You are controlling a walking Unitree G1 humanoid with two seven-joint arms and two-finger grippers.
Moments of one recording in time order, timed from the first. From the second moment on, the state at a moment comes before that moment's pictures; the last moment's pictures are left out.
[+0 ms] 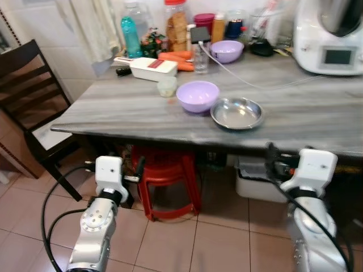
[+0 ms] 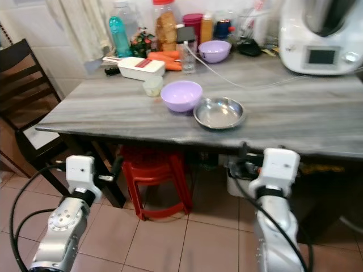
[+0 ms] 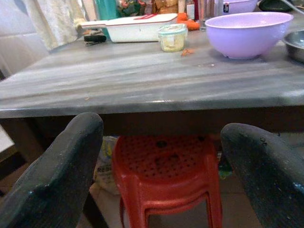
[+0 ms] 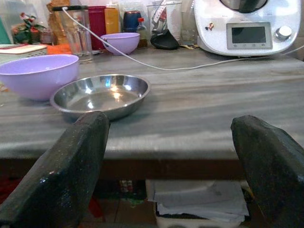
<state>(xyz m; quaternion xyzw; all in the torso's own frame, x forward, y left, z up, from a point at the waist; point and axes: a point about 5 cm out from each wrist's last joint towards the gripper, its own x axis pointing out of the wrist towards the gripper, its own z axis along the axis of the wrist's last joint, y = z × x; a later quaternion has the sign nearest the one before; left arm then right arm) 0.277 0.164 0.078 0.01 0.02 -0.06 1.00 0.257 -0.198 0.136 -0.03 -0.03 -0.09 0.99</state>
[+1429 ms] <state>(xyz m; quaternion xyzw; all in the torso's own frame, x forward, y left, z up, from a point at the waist) 0.279 0.148 0.083 -0.01 0.00 -0.11 0.99 0.255 -0.197 0.127 0.01 0.00 -0.08 1.00</state>
